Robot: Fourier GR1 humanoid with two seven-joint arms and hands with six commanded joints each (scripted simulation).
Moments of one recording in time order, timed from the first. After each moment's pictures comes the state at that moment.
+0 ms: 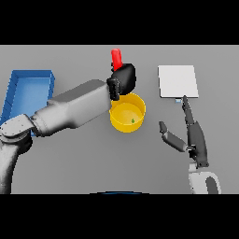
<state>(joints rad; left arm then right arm) -1.32 0.23 -1.29 -0.75 -1.17 -0.28 -0.09 0.11 -0.05 0.13 -1.71 0.28 -0.08 -0.10</state>
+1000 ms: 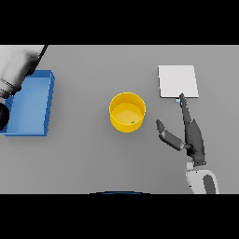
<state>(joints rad) -1.71 0.42 -0.90 -0.33 -0.70 -0.18 0.02 0.09 -0.04 0.14 -1.70 0.31 -0.09 -0.12</state>
